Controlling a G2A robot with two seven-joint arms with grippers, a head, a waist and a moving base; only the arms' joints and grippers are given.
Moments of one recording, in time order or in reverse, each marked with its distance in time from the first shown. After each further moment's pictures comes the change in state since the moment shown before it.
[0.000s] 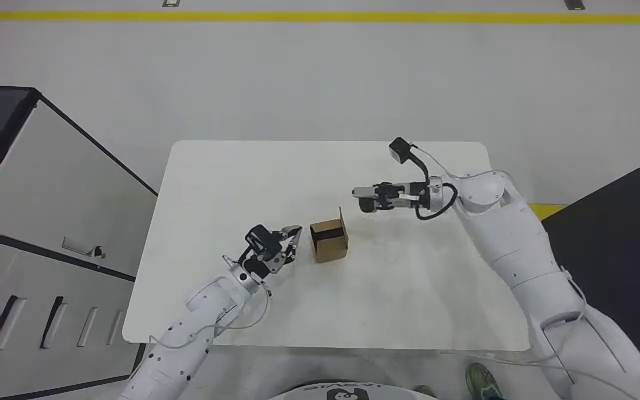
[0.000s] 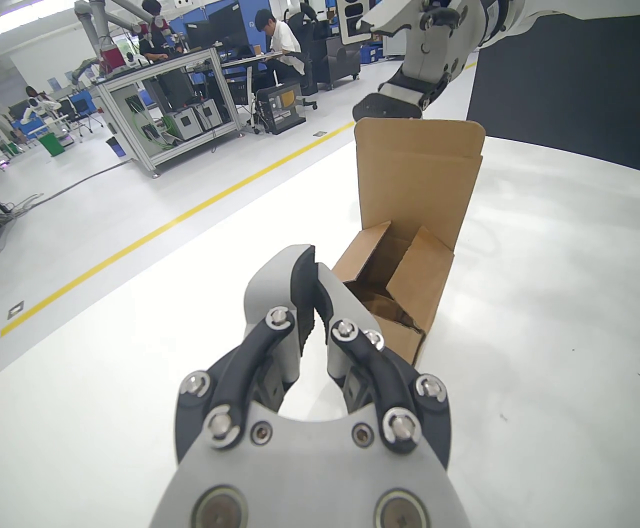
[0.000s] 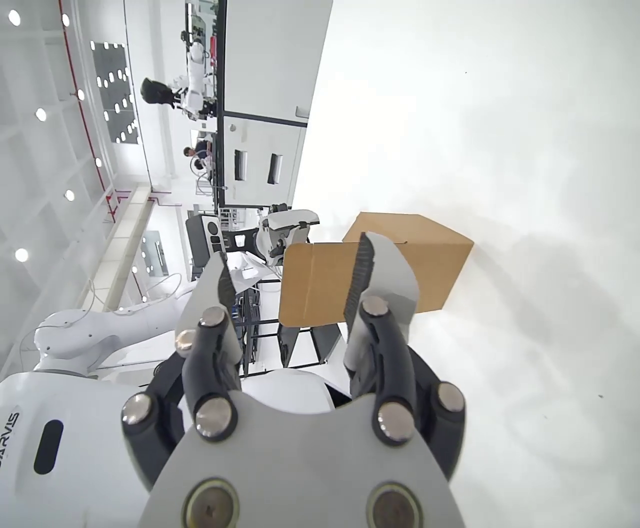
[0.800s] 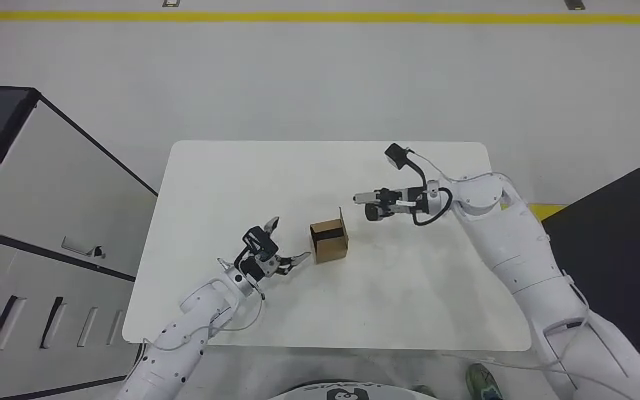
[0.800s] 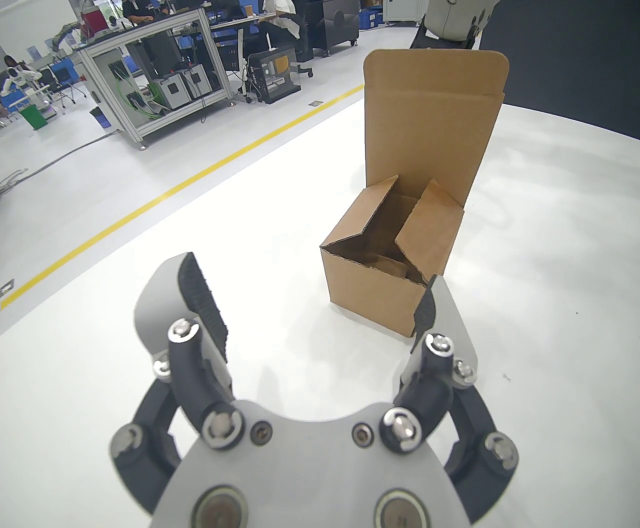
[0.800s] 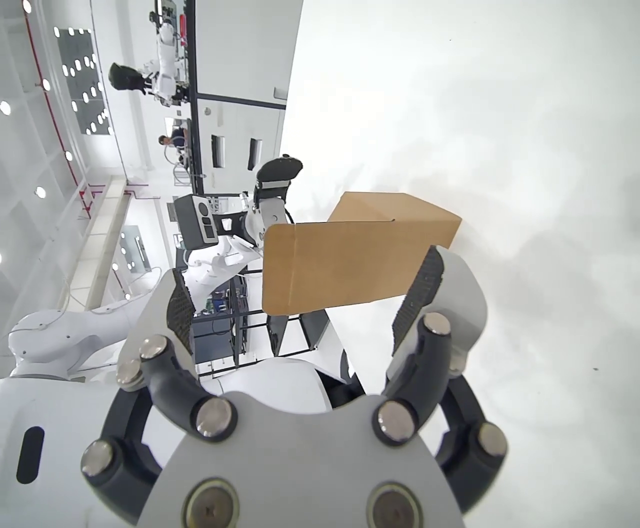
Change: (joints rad) left arm 0.022 0.010 -0.035 0.002 -0.004 -0.045 -0.068; right arm -0.033 0.016 0.014 -0.081 -0.042 0.060 0.010
